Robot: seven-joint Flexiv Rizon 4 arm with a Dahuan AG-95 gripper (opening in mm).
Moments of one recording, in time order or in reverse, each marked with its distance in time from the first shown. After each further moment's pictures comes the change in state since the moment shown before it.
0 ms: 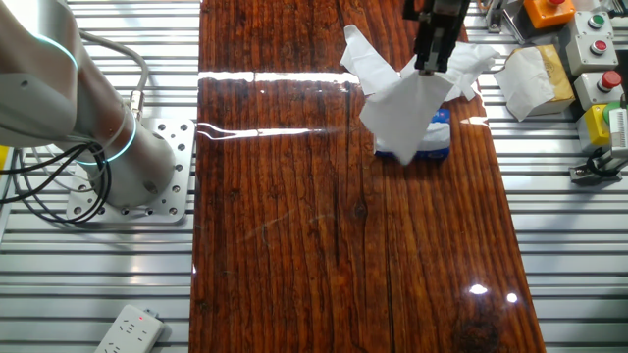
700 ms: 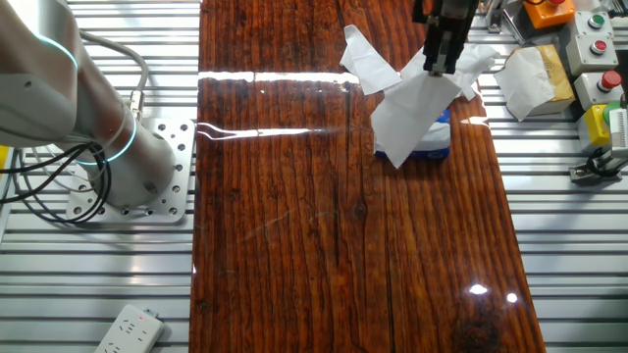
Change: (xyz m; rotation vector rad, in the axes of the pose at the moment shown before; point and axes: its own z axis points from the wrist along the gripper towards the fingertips) arm -0.014 0.013 0.013 0.001 -0.013 0.023
